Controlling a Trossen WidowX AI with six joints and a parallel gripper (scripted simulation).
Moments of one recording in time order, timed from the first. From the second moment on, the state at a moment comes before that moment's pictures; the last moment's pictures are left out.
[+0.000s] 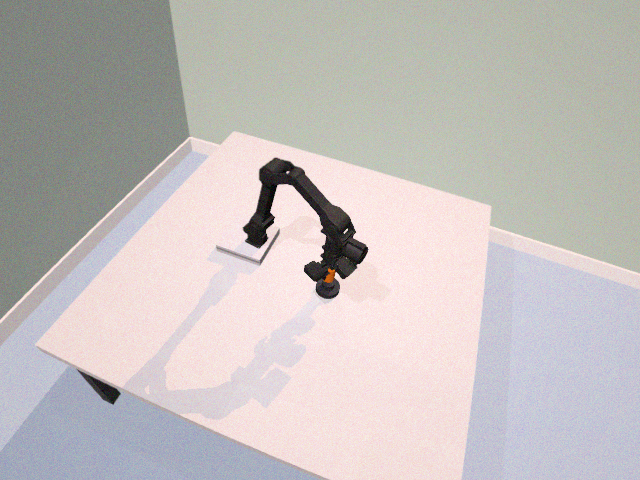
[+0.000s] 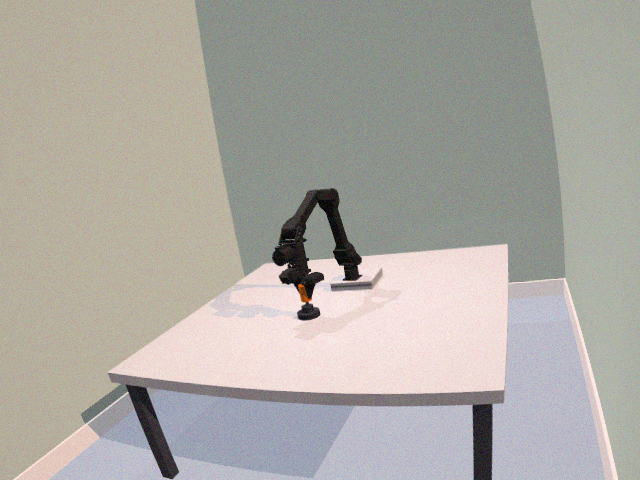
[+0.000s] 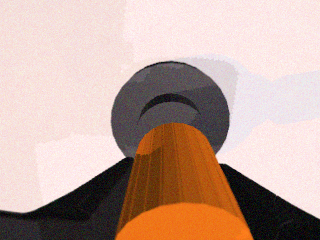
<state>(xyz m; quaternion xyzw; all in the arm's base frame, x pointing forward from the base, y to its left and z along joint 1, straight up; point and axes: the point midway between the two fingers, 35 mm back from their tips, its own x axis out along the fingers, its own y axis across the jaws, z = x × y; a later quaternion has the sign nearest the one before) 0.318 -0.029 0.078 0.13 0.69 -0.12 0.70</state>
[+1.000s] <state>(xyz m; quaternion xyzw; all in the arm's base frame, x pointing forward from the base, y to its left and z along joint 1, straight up) 0.324 -0.029 0.077 0.13 0.68 -0.13 0.70</state>
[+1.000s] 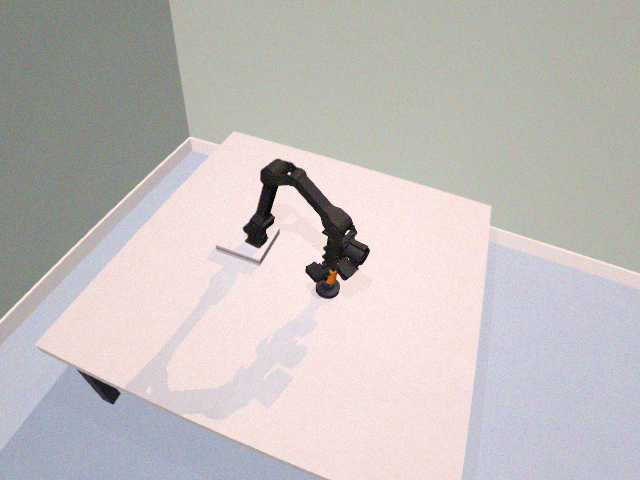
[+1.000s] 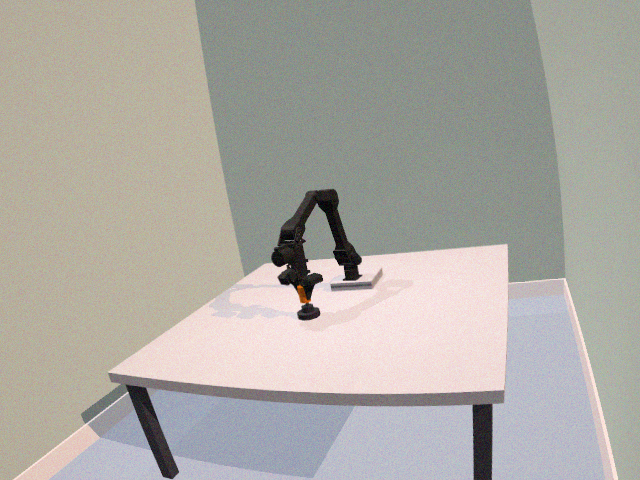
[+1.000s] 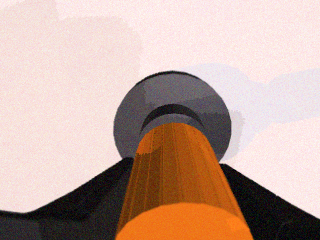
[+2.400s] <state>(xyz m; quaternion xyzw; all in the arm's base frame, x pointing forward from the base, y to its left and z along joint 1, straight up) 0.321 -0.029 0.078 0.21 0.67 -0.20 0.69</state>
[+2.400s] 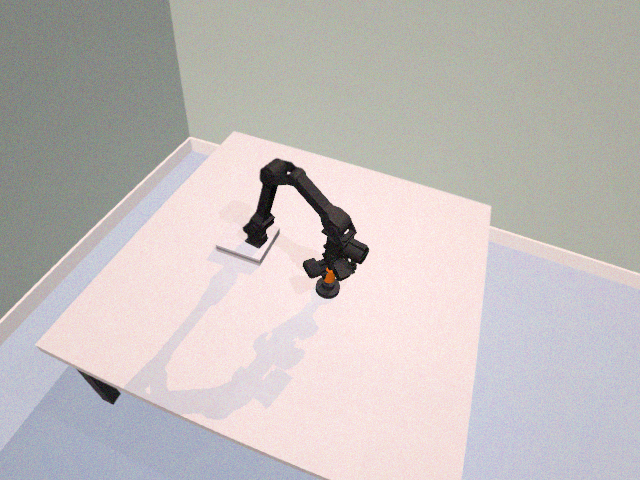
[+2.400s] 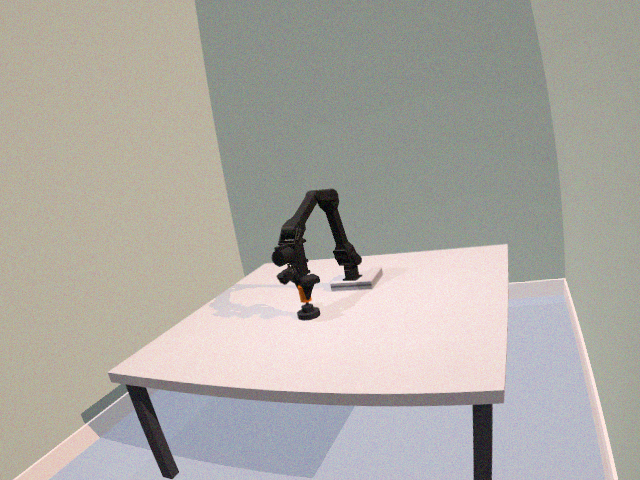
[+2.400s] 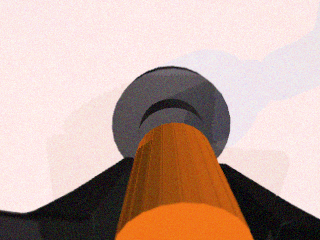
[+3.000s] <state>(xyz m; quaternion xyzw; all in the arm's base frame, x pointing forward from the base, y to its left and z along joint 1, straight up) 0.324 -0.029 0.076 0.21 0.67 -0.20 0.69</state>
